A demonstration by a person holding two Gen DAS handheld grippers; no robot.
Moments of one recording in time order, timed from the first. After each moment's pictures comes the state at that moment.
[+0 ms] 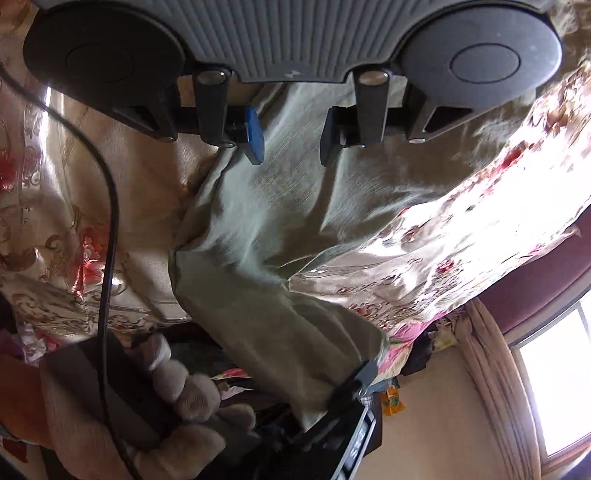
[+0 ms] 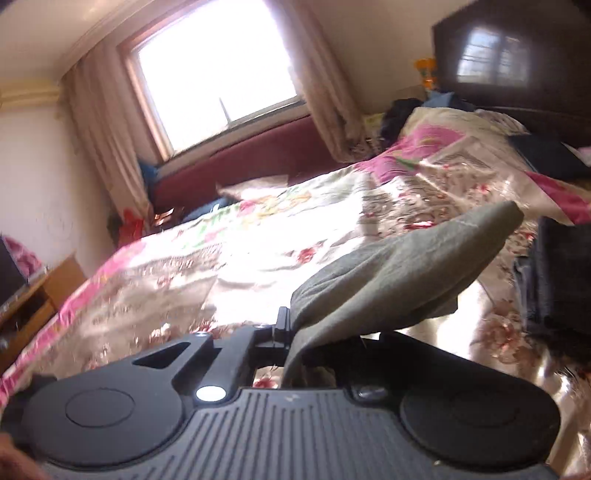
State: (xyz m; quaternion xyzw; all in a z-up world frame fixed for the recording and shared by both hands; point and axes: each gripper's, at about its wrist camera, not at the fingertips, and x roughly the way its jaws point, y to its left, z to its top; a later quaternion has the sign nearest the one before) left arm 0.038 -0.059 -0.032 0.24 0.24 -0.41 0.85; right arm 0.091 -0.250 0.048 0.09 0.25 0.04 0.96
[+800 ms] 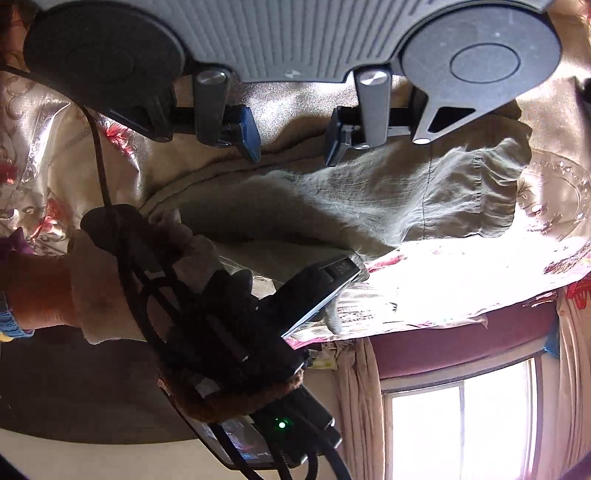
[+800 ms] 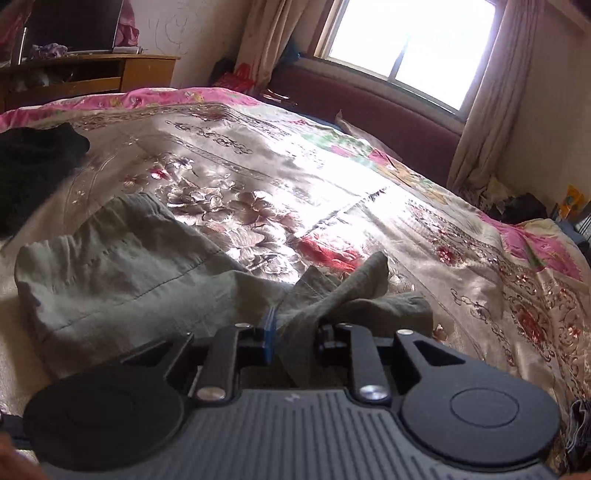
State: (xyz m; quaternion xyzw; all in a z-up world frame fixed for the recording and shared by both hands) left arm 0.001 0.072 -0.037 0.08 0.25 -0.28 0.92; right arm 0.098 -0.025 -0.021 -0.25 0.25 0.12 0.93
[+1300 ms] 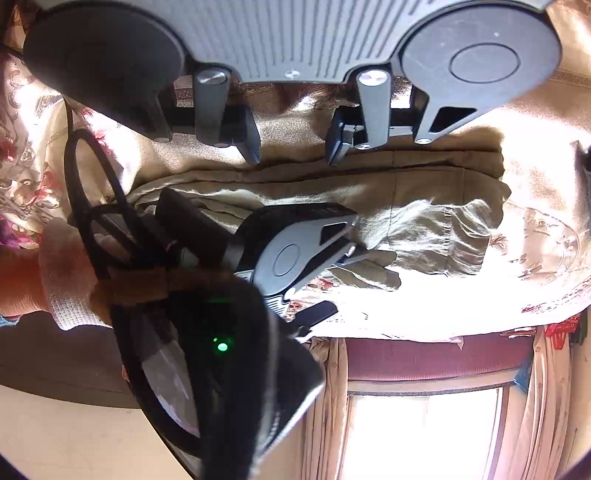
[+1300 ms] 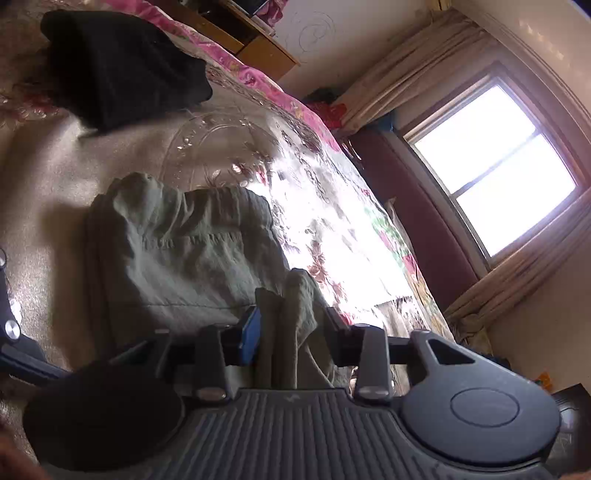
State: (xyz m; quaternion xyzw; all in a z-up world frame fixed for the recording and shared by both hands) left arm -0.008 0.105 -0.059 0.01 0.25 -0.26 0.93; right arm 0.065 0.029 -0.053 -0.44 0.19 0.16 0.86
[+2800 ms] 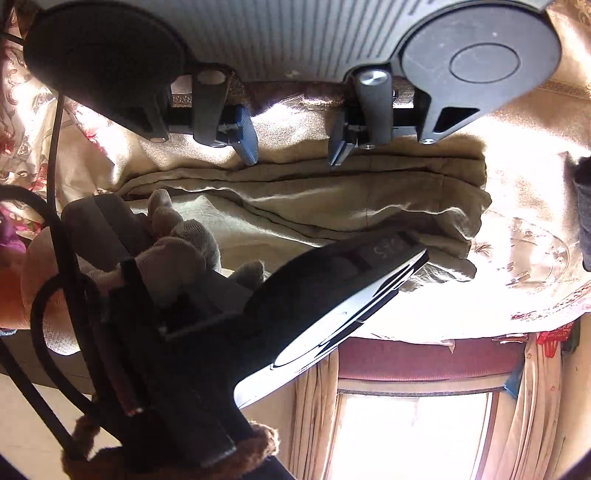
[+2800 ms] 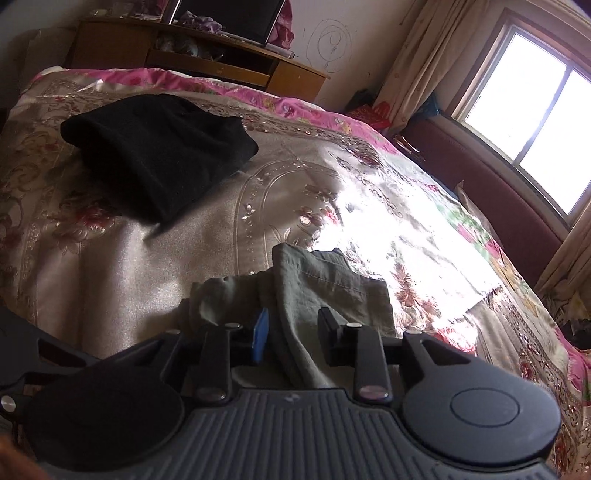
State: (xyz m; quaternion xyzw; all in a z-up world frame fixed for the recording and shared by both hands) left arm -0.008 0.124 -0.057 -0.01 0.25 -0.25 0.93; right arm 0.065 0.062 -0.019 -0.32 0.24 0.28 0.87
